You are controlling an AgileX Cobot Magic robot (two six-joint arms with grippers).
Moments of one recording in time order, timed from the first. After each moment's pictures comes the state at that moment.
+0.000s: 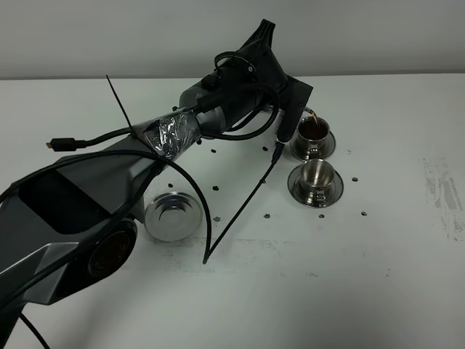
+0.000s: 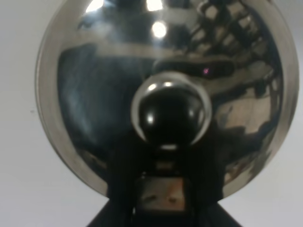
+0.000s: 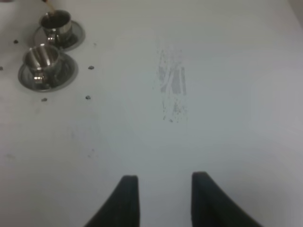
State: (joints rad) left arm -0.69 2.52 -2.31 0.77 0.81 0.94; right arm -0.08 0.02 -0.52 -0.04 1.11 0.02
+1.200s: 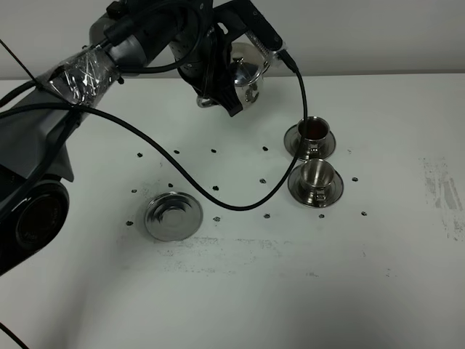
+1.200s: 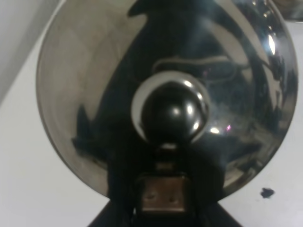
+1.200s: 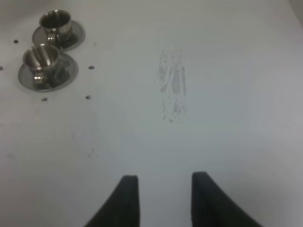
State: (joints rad) left arm -0.53 2.34 -2.31 0.17 1.11 0.41; right arm -0.08 0.02 -0.52 -0.04 1.11 0.02
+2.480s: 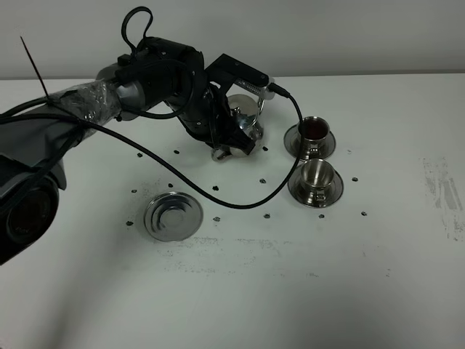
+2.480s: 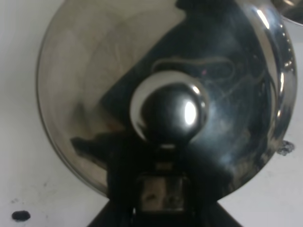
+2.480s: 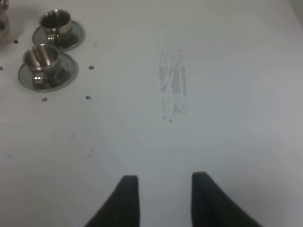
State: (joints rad) left arm -0.49 2.33 -1.92 -0.02 0.76 0.19; right arm -0.08 0.02 -0.52 -0.04 1.11 0.02
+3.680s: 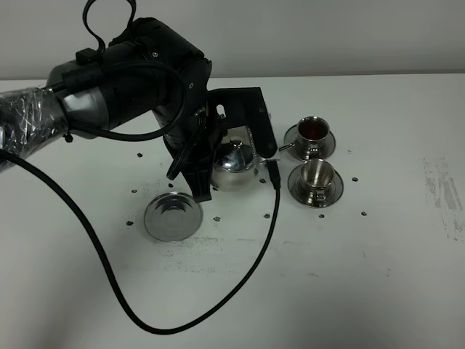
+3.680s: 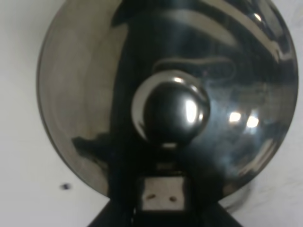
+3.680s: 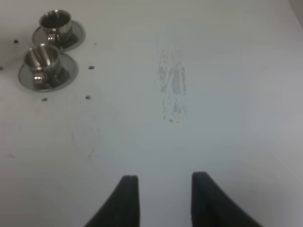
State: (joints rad) left arm -0.67 1.95 -1.60 0.26 0.92 0.65; right arm -0.08 0.02 -0.52 -0.04 1.11 0.02
